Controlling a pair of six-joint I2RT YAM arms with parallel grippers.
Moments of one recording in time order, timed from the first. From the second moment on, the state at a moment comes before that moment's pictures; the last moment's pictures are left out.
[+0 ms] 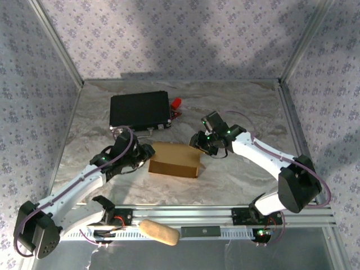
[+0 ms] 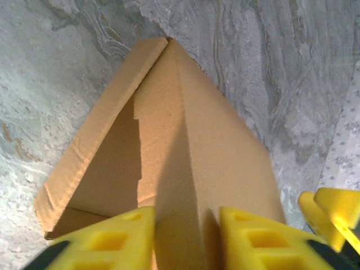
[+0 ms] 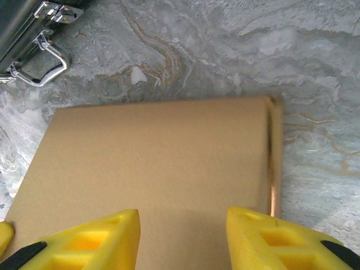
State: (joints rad) left arm -0.60 0.96 0.62 -0.44 0.13 -1.22; right arm 0.64 1.43 1.01 -0.58 -0.24 0.96
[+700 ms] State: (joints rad) left arm -0.65 0.92 0.54 -0.43 0.06 -1.23; right arm 0.70 1.25 0.78 -0.52 -0.20 1.02
